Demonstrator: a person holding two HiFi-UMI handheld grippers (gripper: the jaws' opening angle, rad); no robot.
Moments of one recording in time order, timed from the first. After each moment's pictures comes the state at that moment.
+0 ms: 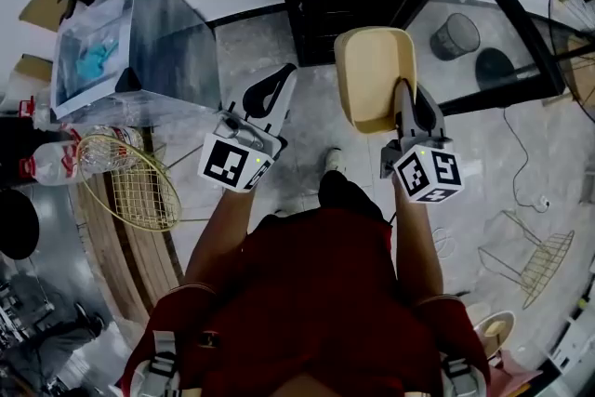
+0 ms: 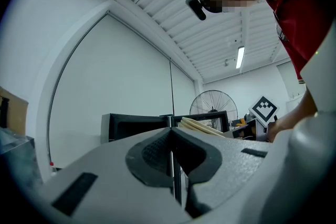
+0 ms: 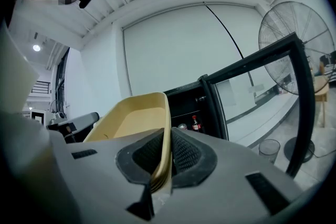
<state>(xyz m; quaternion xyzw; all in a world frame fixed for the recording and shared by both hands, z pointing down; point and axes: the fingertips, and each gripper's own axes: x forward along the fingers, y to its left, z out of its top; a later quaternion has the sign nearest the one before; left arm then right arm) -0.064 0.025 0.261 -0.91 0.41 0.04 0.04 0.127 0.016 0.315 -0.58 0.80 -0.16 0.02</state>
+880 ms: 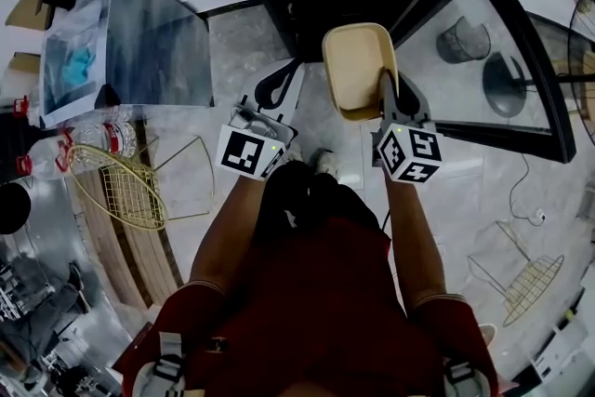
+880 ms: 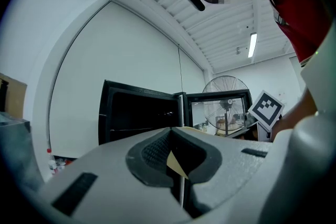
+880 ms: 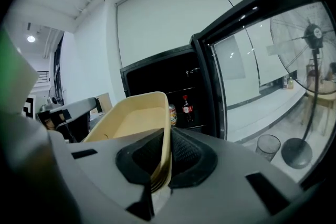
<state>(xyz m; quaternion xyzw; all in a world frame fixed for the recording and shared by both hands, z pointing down) -0.002 -0.095 0.347 -0.89 0.45 0.01 0.01 0.157 -0.112 0.419 -0.56 0.80 -0.20 -0.07</state>
